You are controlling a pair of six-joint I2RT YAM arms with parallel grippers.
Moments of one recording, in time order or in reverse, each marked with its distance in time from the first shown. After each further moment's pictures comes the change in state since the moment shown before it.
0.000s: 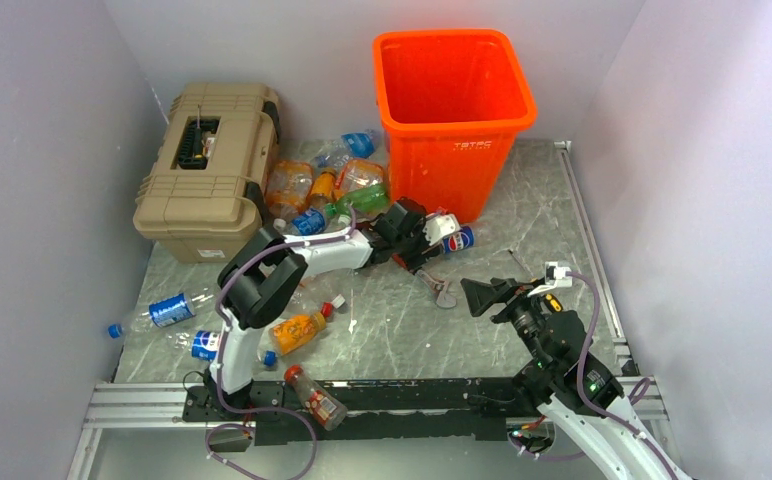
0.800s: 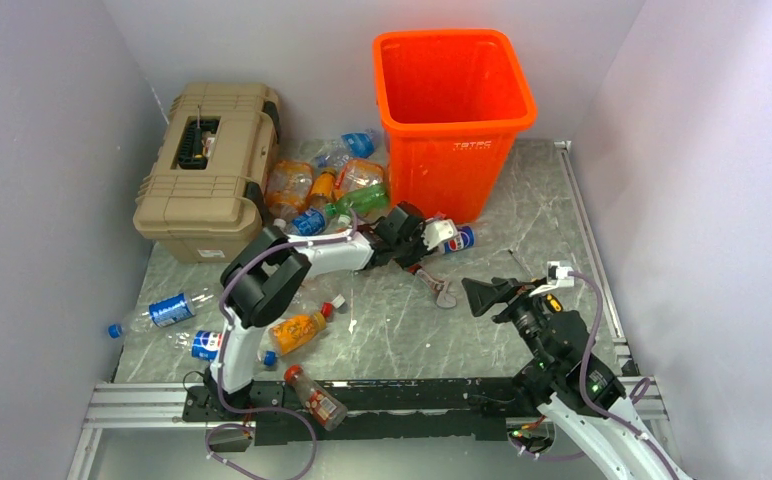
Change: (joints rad) left arm -0.001 0.038 -0.002 -0.024 -0.008 -0.008; right arm 0.000 0.002 0.011 -0.005 0.000 -0.002
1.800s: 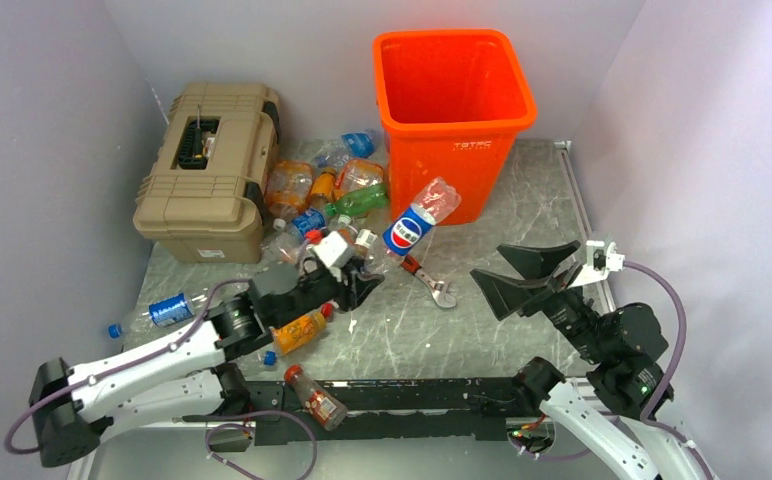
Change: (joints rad) left arm -0.161 -1.150 -0.697 0.130 -0.116 -0.510; right arm 0.000 0.219 0.436 0.091 -0.322 -0.163
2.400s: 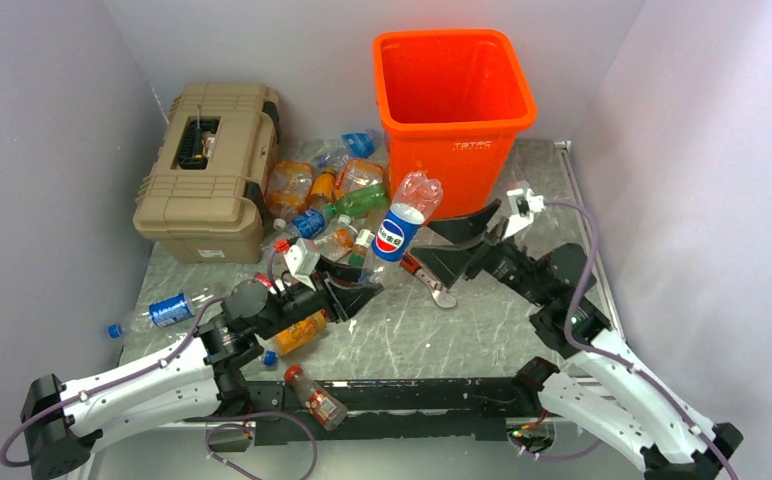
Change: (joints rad) left arm -0.002 -0.201 -0.202 0.315 0.122 -0.257; right arm 0.000 0.394 -0.049 0.462 -0.277 0.139
